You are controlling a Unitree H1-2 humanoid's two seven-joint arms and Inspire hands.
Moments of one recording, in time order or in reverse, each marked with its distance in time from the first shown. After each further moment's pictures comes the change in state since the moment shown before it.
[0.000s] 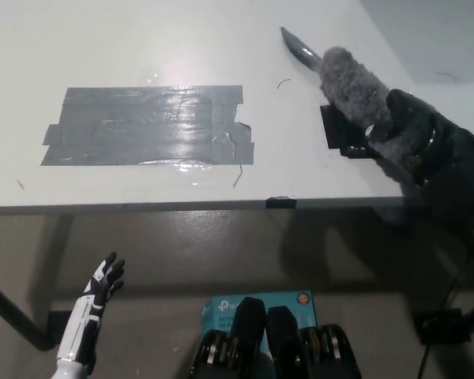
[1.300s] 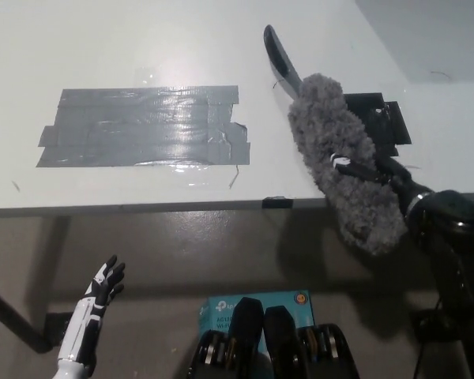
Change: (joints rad) left_arm -0.003 0.001 -0.001 0.016 0.000 0.028 0.000; right_arm 0.365 0.135 -0.381 -0.432 0.711 0.020 0.097
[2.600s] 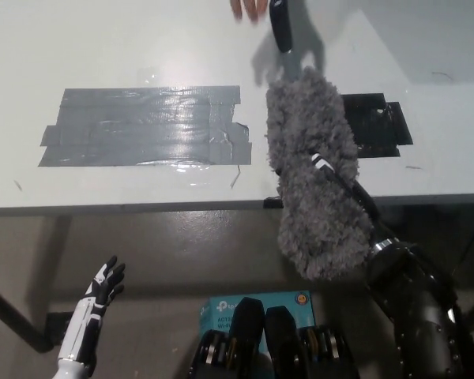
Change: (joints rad) left_arm -0.002 0.000 0.000 0.000 0.000 0.013 0.000; right_arm 0.190 0.186 -0.032 -0.332 0.647 0.025 -0.296
